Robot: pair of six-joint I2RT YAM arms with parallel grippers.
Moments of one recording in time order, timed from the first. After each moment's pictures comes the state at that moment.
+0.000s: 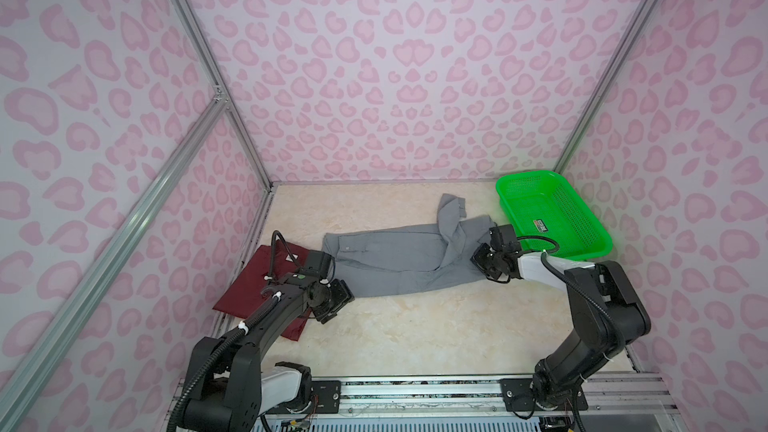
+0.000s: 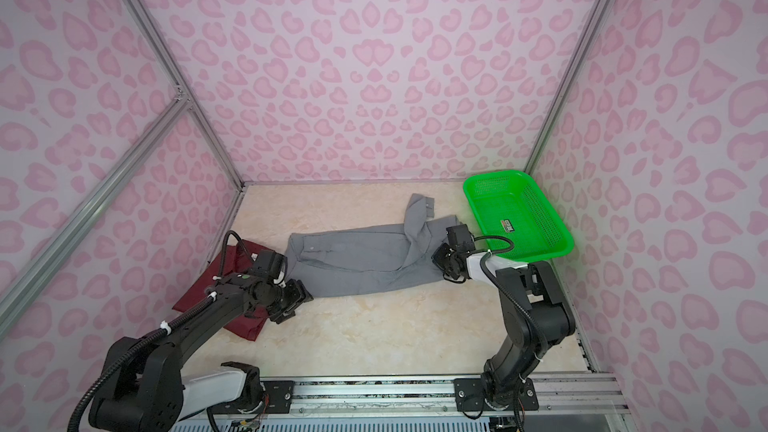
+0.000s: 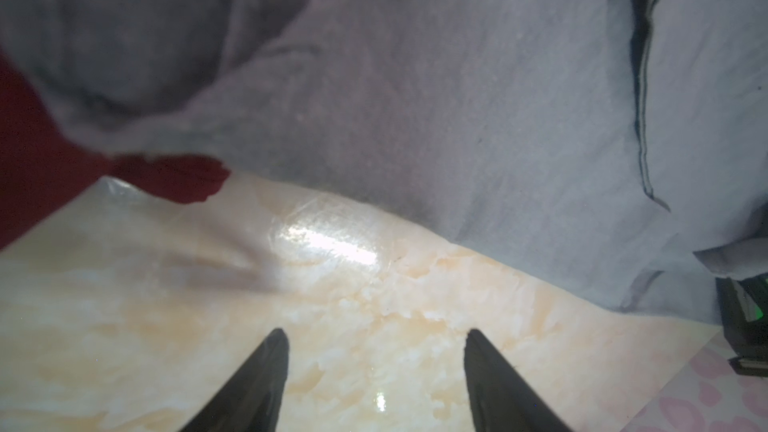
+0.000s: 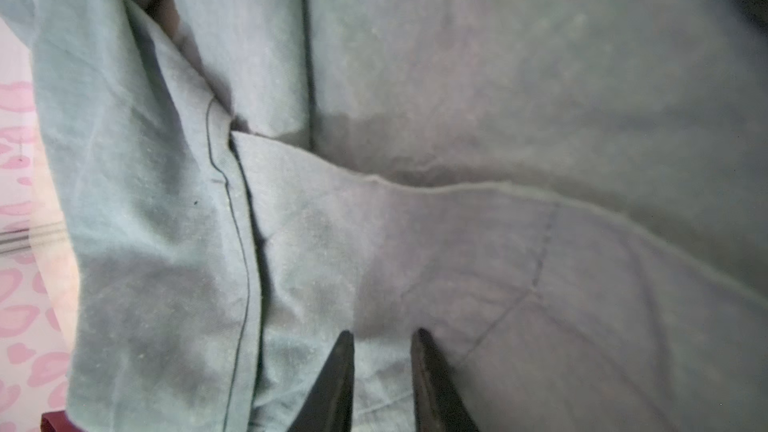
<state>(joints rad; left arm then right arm) -0.21 1.24 0.63 -0.67 0.26 -0.84 0.22 1.64 0.77 -0.13 -0.14 0.94</state>
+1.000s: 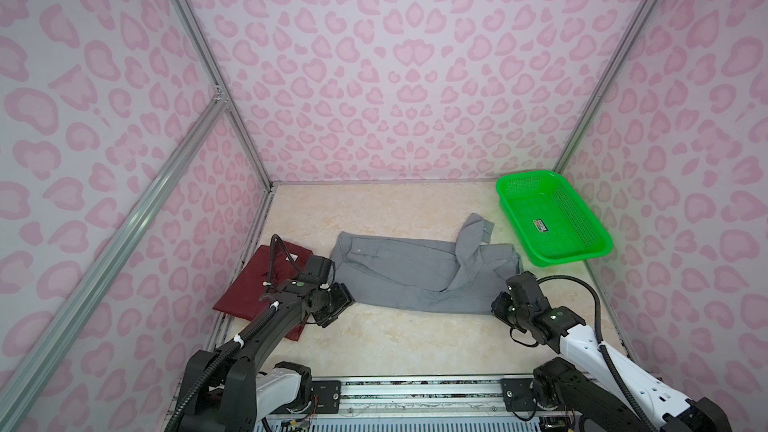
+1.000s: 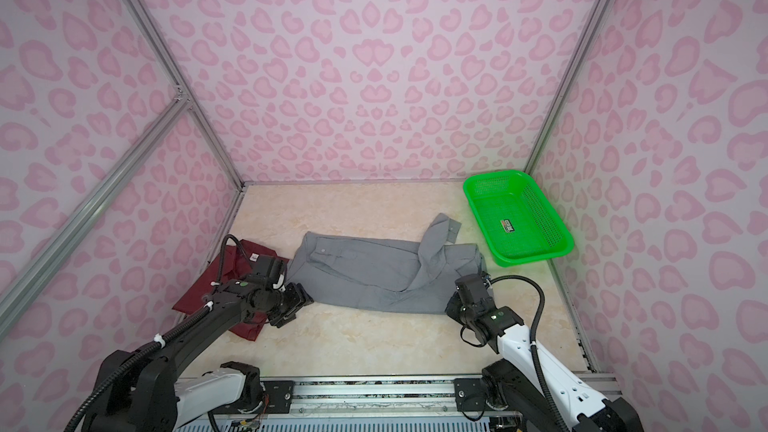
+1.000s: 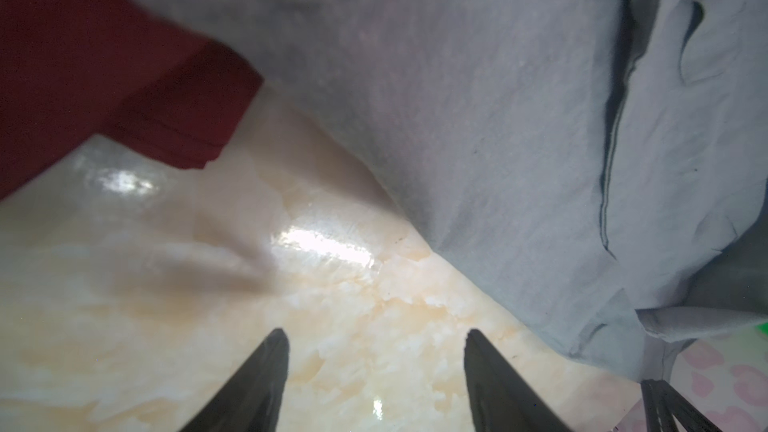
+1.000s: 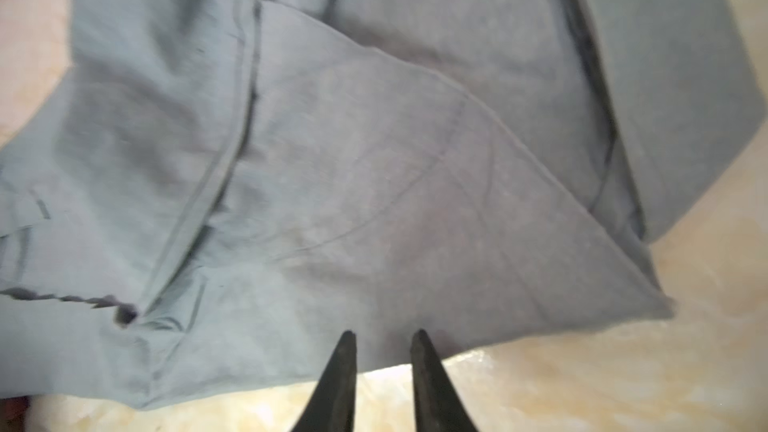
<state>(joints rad) -0.23 1.17 0.59 -0.66 0.26 -0.86 0.40 0.86 0.42 -0.53 0.07 0.92</state>
